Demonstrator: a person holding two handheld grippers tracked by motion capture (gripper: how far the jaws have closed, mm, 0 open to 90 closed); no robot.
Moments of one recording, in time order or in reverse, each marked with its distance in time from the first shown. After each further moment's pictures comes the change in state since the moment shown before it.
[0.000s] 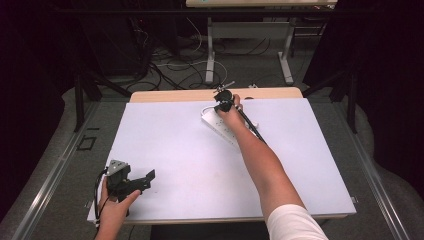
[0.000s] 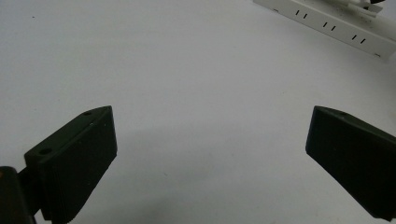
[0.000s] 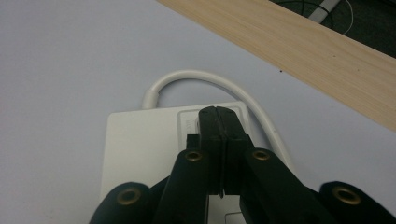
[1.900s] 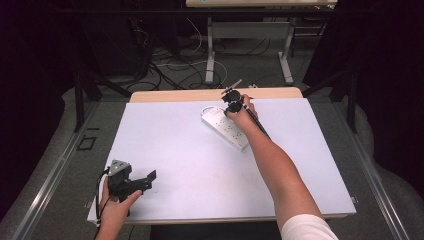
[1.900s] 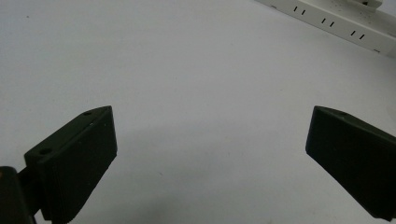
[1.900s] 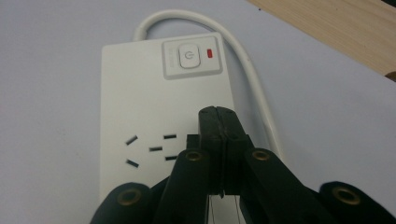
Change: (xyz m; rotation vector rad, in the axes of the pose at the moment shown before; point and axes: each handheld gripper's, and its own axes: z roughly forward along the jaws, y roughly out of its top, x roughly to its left) left arm -0.003 0.000 0.001 0.013 -0.001 0.014; right arm -0.009 -0.011 -0.034 0.133 -0.012 0.038
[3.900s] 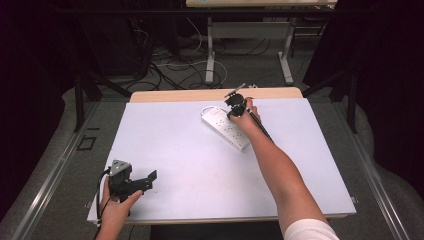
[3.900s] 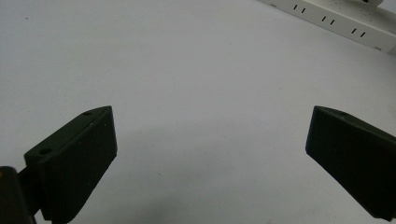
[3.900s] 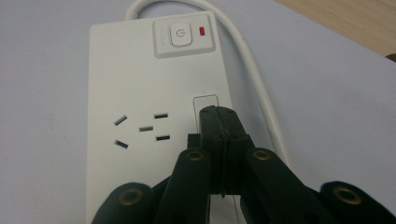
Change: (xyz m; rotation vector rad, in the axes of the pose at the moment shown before) left arm -0.002 0.000 0.001 0.002 0.006 0.017; right arm -0.003 -0.016 0.000 -0.013 -0.002 0.020
